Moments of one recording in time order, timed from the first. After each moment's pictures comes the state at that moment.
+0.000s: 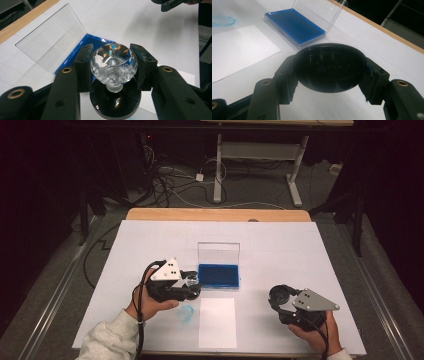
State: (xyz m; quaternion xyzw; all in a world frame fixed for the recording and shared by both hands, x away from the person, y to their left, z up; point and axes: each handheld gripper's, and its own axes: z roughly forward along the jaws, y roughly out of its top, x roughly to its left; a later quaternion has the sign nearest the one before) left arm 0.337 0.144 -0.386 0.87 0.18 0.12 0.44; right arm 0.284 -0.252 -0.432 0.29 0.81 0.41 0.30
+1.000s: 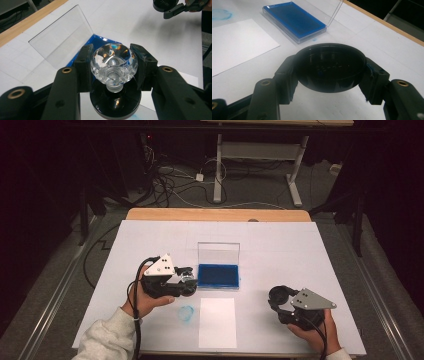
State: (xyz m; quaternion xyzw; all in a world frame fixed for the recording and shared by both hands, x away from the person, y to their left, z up) left arm 0.343 0.156 -0.384 0.86 0.19 0.12 0.45; right arm 0.289 -0.253 -0.439 0.29 0.82 0.40 0.29
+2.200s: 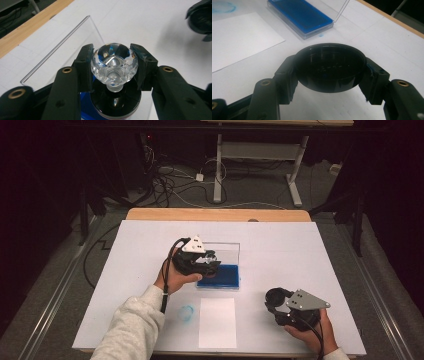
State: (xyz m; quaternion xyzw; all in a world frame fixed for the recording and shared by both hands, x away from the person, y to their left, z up) left arm 0.416 0.091 -0.399 0.87 0.20 0.12 0.43; right arm 0.291 -0.246 -0.446 0.28 0.83 0.39 0.28
